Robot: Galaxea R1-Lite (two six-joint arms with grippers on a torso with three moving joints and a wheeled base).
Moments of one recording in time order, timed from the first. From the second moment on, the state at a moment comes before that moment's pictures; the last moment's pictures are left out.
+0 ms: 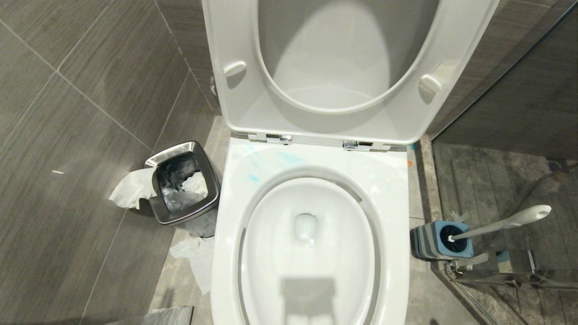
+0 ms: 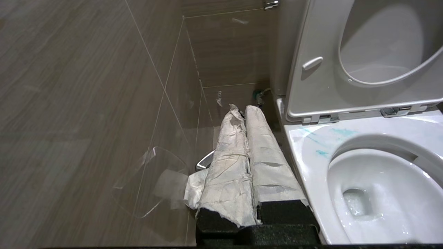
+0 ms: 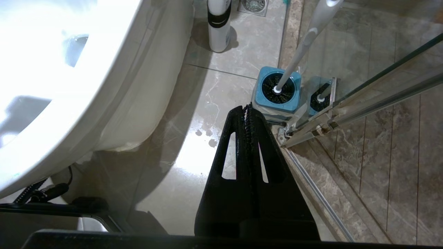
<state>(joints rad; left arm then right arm) 0.02 0.25 -0.78 0.07 -0.13 0.13 0.01 0.00 0.00 0.01 0.00 -0.01</state>
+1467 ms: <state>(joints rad) 0.02 0.34 -0.78 0.07 -0.13 0.13 0.01 0.00 0.00 0.01 0.00 -0.01</state>
